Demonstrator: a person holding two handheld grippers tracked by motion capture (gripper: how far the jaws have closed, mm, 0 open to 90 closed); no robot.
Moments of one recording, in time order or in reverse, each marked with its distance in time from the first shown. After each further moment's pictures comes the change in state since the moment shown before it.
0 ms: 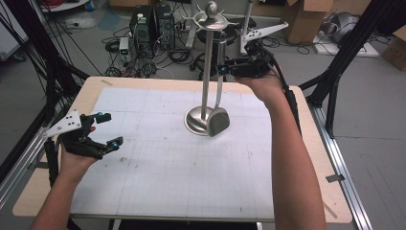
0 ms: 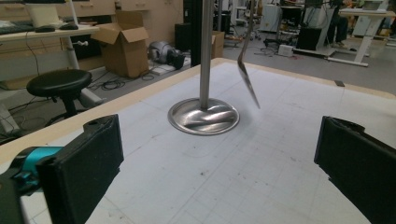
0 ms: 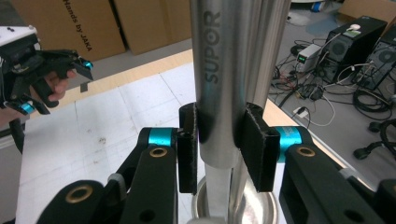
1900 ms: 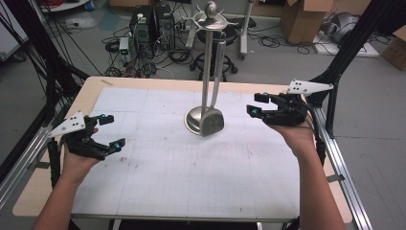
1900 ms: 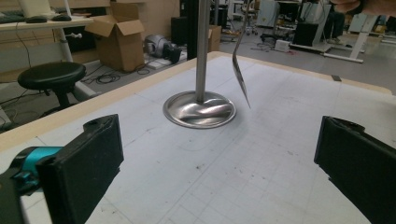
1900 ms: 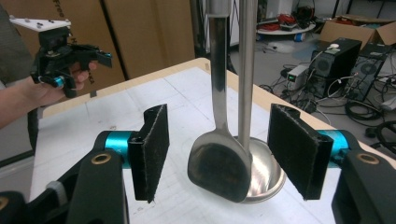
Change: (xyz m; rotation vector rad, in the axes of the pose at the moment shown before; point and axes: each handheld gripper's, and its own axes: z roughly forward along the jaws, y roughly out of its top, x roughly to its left) left arm 0.000 -0.005 0.004 0.017 -0.013 -0.018; right arm 0.021 -0.130 -0.067 -0.198 -0.027 0.059
